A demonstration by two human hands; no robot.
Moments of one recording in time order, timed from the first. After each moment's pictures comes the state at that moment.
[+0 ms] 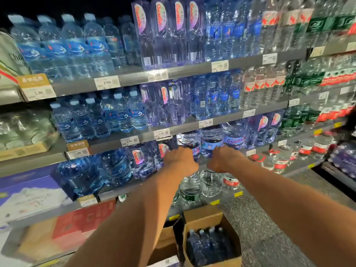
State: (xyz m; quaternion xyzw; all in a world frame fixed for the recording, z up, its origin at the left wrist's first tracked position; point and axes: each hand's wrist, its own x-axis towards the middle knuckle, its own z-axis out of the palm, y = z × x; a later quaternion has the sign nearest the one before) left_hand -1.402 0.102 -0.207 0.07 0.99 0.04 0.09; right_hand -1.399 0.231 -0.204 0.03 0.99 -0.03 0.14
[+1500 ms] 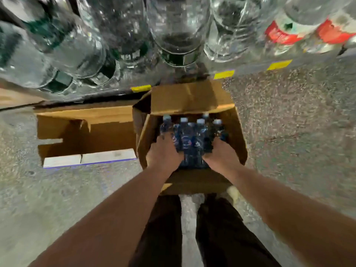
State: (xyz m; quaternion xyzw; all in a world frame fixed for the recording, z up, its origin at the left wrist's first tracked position) left_hand -1.447 0.177 -0.842 -0.20 0.87 0.20 0.40; right_hand -1.467 0.335 -0.845 0.10 0.85 -0.19 0.48
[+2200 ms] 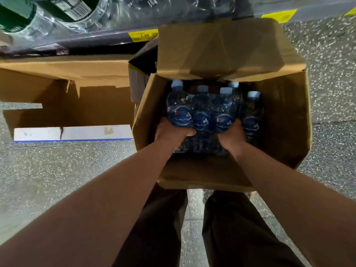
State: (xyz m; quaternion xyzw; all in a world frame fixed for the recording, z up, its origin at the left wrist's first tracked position) left_hand -1.429 0.159 -0.978 -0.48 0.68 0.42 0.36; right_hand -1.452 0.318 -1.009 0.31 0.79 -0.32 0.42
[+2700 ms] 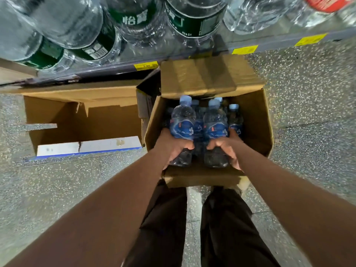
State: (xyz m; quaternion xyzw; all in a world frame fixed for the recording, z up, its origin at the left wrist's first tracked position) left_hand -1.437 0.150 -0.883 -0.43 0.63 0.48 0.42; right_hand -1.456 0.322 -0.904 0.42 0.65 -0.44 0.46
